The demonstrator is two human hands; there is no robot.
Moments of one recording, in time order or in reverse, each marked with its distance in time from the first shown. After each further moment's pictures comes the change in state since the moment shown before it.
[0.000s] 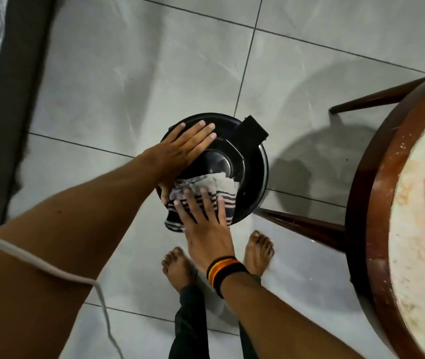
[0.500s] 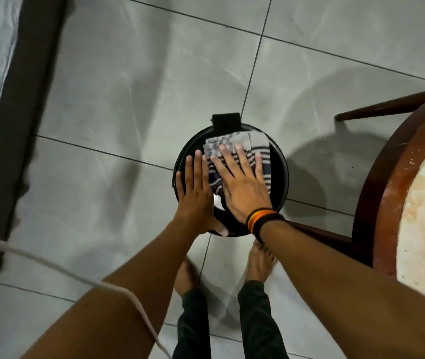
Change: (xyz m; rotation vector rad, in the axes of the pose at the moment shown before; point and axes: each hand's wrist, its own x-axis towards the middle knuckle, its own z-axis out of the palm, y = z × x) left_hand -0.007 0.114 0.009 -0.784 0.054 -0.542; right_hand 0.076 0.085 -0.058 -0.128 0.061 0.016
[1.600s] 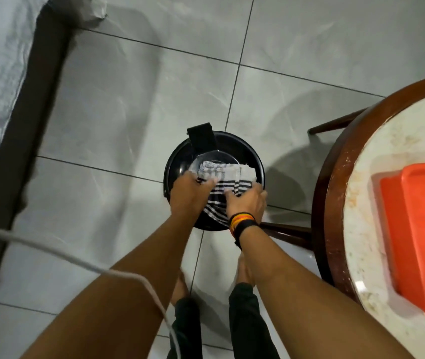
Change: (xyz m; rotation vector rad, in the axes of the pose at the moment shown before) left_hand -0.005 0.041 -0.049 -0.647 0.211 -0.308; right_hand -0.035 -0.008 -0.039 0.801 0.142 1.104
